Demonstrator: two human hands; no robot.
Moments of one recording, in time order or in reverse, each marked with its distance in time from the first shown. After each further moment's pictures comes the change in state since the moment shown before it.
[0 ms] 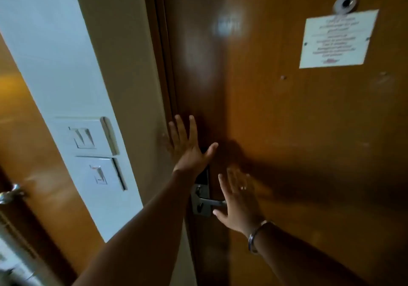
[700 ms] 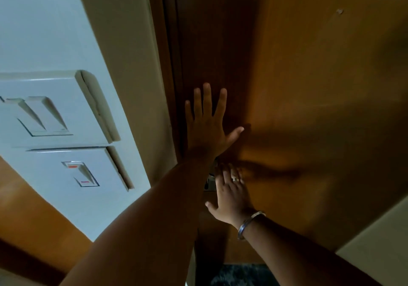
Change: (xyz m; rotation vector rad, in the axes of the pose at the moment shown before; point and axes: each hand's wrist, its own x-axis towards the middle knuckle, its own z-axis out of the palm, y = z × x) left_hand 0.014 -0.022 0.072 -0.073 0.045 0.341; right_hand 0.019 -0.078 0.084 -0.015 -0.189 0.240
